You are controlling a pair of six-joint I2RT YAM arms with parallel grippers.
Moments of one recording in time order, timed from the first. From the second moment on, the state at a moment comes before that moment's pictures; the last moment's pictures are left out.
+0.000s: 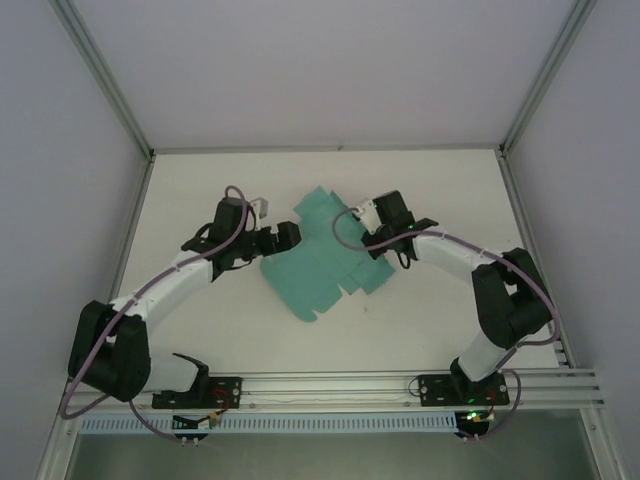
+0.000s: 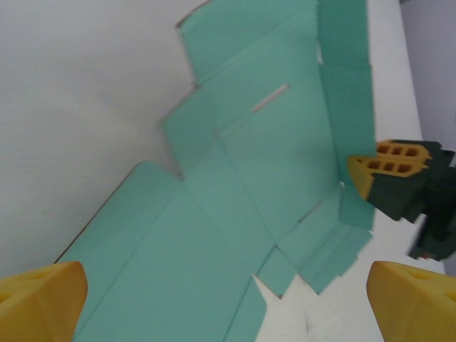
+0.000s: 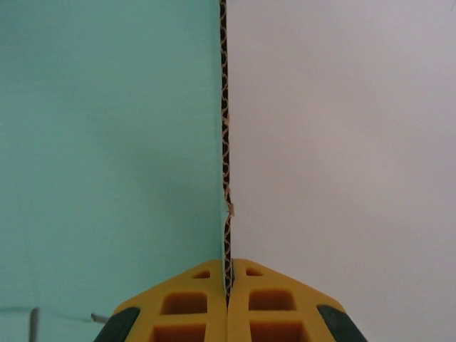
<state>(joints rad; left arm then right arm) -0.38 1.36 0.88 -0.24 0.35 -0.60 0.51 1.65 1.01 -0.24 0.03 -0.33</state>
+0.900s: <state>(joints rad) -0.39 1.74 1.31 -0.30 0.25 -0.66 0.63 1.66 0.87 0.17 0.21 -0.68</state>
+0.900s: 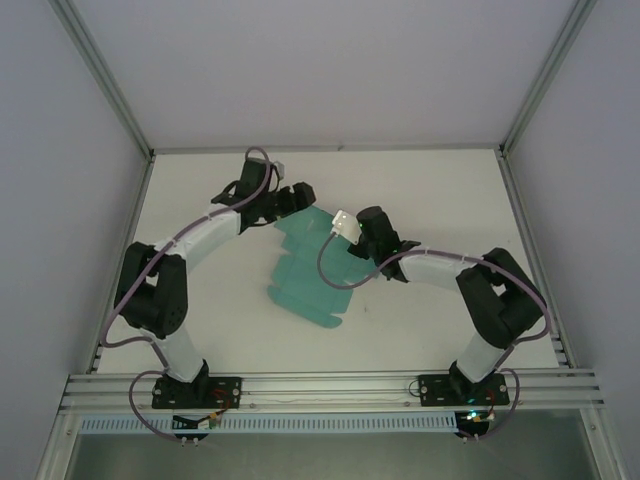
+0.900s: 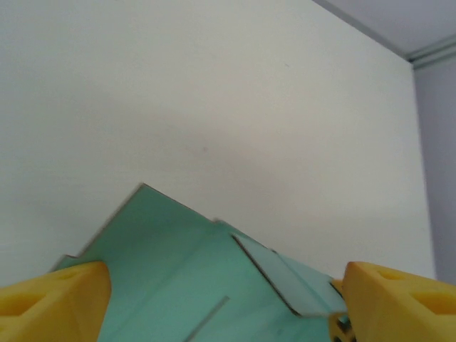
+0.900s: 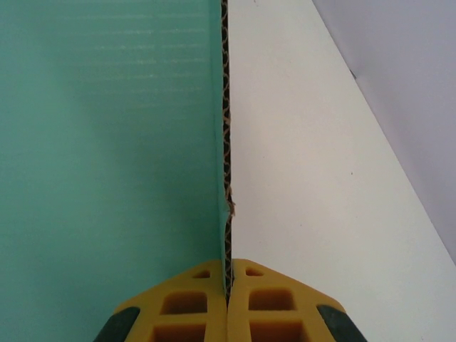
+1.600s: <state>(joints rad) -0.51 1.80 1.34 -0.37 0.23 -0.51 0.64 1.65 0.87 0.18 0.21 -0.64</state>
